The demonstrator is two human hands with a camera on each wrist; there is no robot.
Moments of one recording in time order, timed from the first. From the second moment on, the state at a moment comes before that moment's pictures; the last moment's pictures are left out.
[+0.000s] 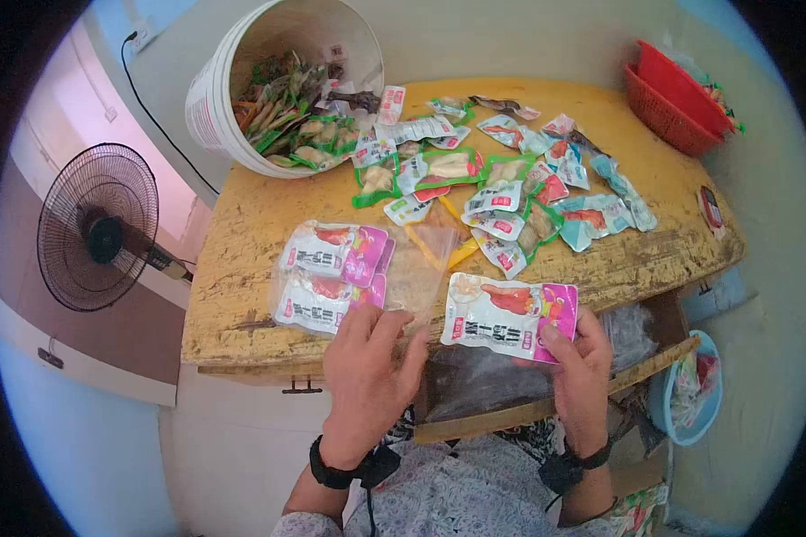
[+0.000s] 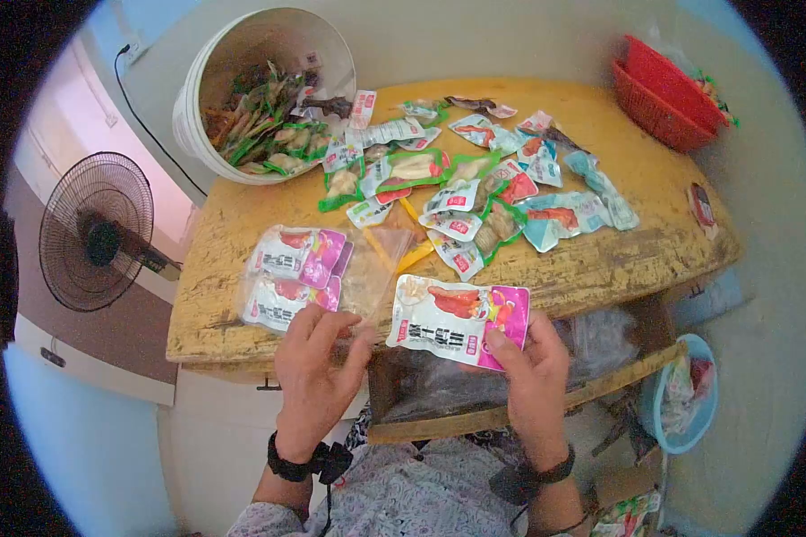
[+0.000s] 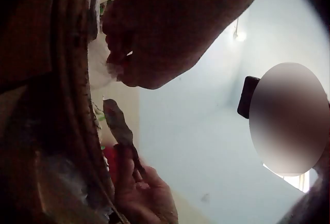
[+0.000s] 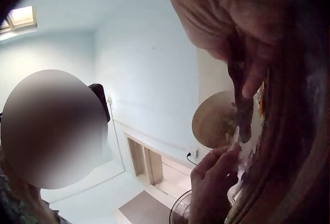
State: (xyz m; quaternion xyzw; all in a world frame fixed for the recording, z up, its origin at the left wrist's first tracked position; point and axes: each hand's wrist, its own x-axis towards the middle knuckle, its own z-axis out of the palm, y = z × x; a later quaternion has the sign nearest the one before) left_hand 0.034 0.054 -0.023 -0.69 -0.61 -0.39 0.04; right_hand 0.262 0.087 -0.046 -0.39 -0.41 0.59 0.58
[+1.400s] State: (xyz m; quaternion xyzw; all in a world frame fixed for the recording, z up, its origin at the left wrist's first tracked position) left_hand 0.019 0.054 -0.029 -0.66 -0.46 -0.60 0.05; right_hand 0.163 0.117 -0.004 -0.38 -0.65 0.60 0.26
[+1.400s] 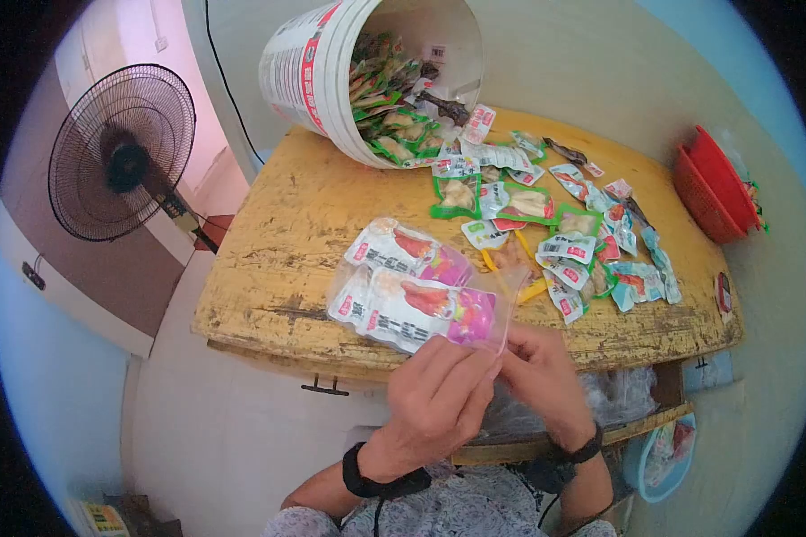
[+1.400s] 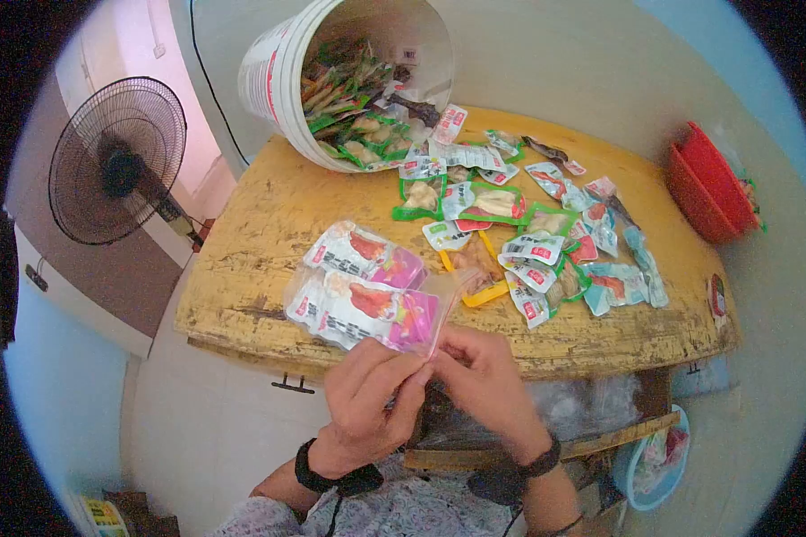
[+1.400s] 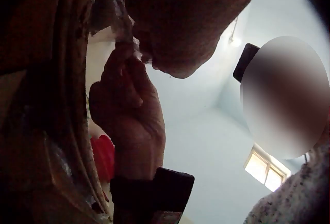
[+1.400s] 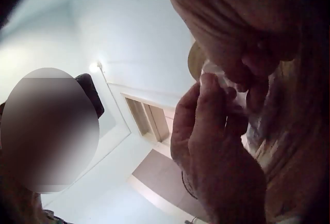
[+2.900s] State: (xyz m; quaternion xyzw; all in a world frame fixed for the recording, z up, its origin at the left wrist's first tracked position) left_hand -0.007 0.036 -0.040 -0.75 -0.53 -0.39 0.06; right_hand 0.254 0.111 -0.023 -0.28 -0.85 0.37 0.25
